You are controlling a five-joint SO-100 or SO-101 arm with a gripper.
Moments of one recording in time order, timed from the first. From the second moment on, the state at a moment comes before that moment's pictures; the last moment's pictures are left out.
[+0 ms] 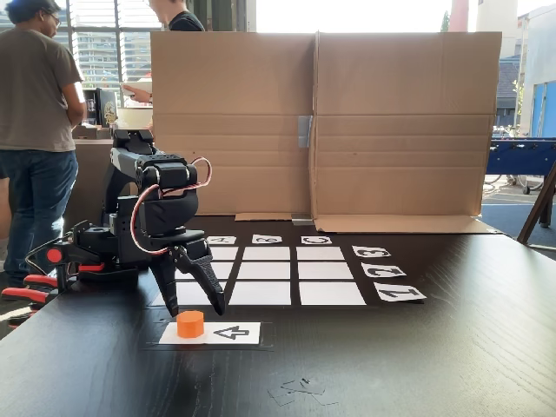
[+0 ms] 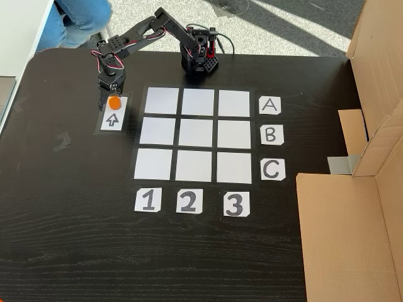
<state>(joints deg) 54.9 54.3 61.8 83.5 57.7</state>
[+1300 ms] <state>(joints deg) 56.5 67.9 76.0 70.8 50.6</state>
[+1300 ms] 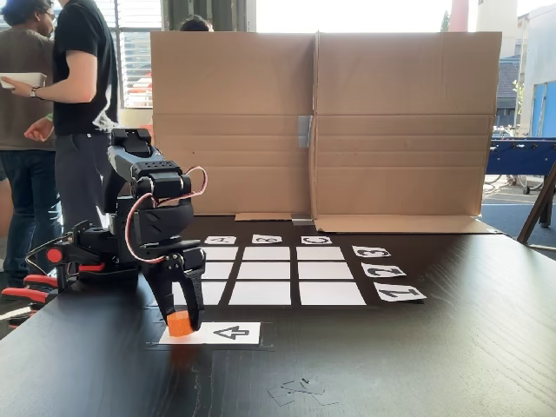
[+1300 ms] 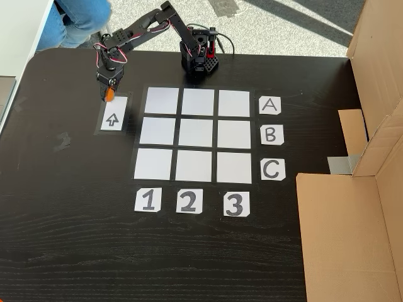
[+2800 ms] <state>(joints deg) -12.9 142.2 131.9 89.4 13.5</state>
